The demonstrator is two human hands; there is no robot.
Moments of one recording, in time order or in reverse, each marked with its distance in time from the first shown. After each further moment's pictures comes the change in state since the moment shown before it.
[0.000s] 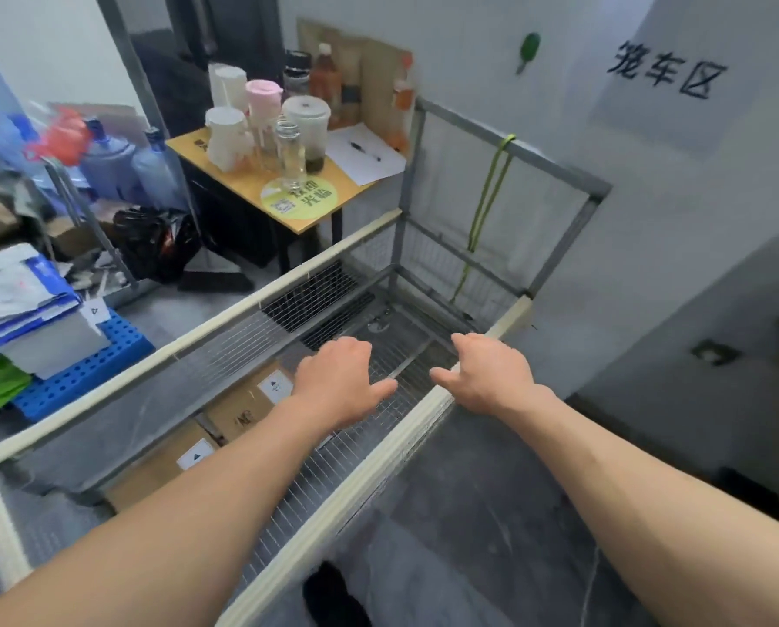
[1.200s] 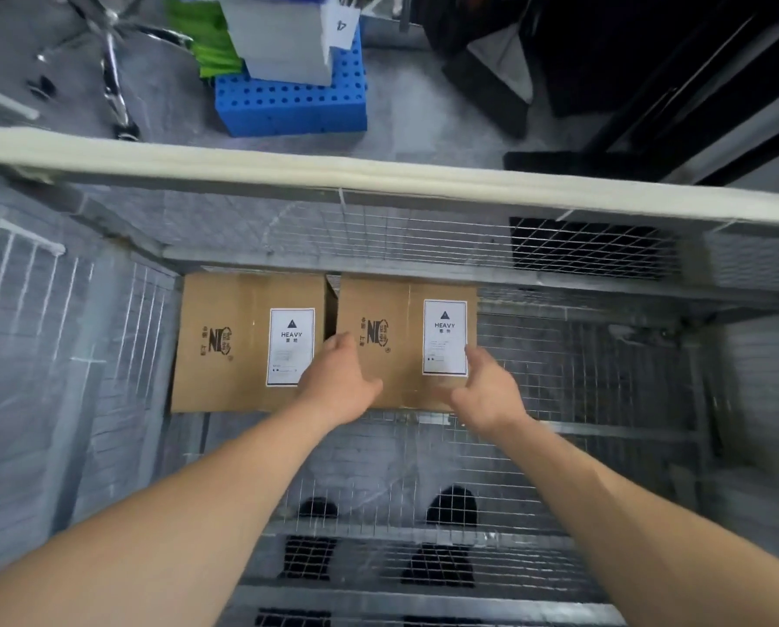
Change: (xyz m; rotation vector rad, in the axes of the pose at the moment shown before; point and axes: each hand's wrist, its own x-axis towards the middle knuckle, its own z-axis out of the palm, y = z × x) left_hand 0.158 -0.327 0.322 -0.699 -0.080 -1.037; right_hand 0.342 -0.219 0.391 0.177 -0.637 -0.341
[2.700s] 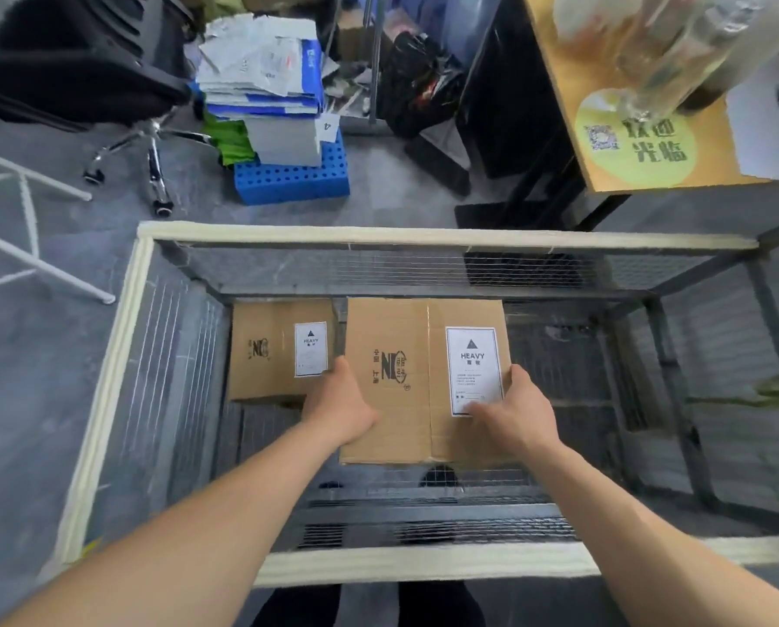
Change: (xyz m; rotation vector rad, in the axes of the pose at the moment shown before) left_hand -0.219 0.032 -0.080 -0.043 0.008 -0.003; right_hand -0.244 -0.017 -0.101 0.092 0.239 0.123
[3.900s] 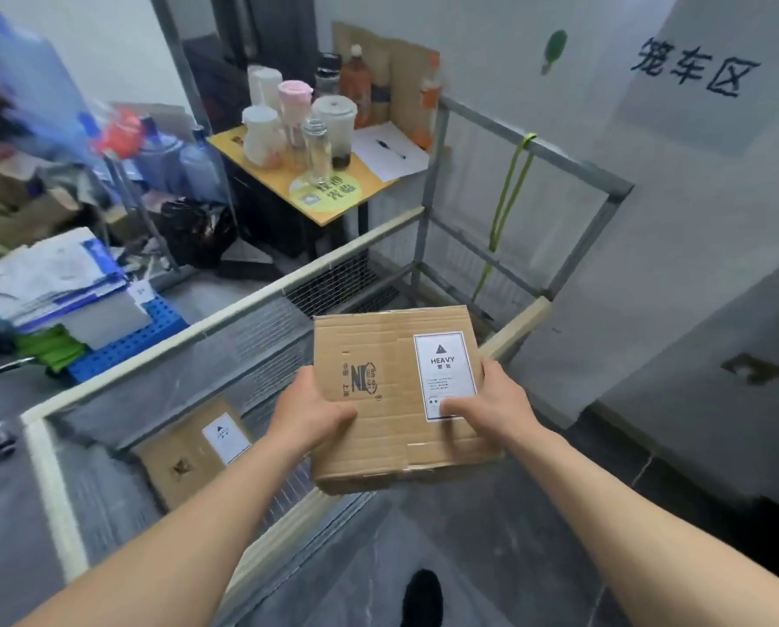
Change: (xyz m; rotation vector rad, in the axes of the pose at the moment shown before) left_hand -0.240 0.027 -0.020 0.071 -0.077 0.592; right_hand -0.330 0.096 -0.044 0.492 0.405 0.218
